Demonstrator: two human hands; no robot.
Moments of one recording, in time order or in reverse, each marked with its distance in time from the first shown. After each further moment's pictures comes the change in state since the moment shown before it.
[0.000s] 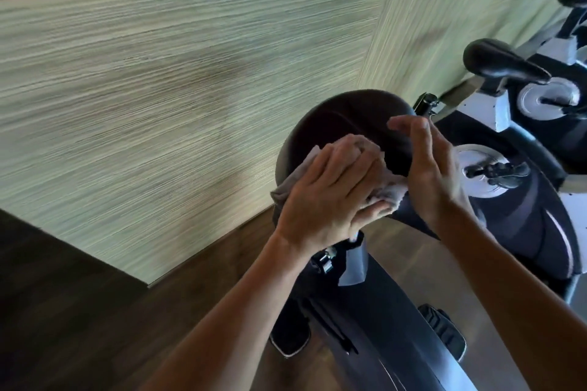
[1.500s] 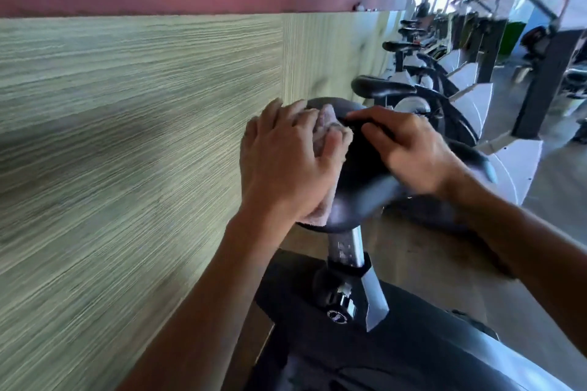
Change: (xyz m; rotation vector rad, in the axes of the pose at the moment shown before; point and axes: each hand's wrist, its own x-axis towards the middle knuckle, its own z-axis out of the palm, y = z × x) left_hand 0.024 -0.078 0.008 -0.486 -0.239 -0.252; right_hand -0.017 -0.002 0.039 -0.536 0.099 -0.085
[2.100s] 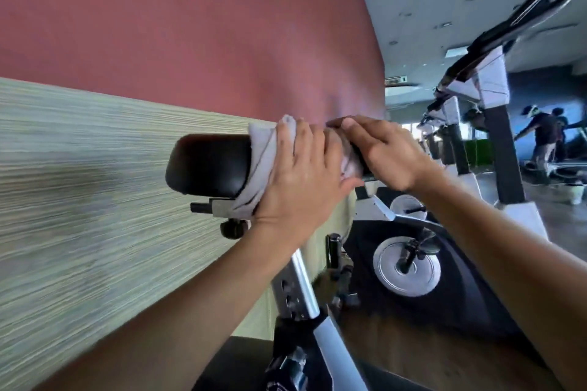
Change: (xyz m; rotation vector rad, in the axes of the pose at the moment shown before) left_hand -0.038 0.083 0.132 1.084 0.538 0.408; right_hand -0.056 0.110 -0.009 0.142 0.366 -0.213
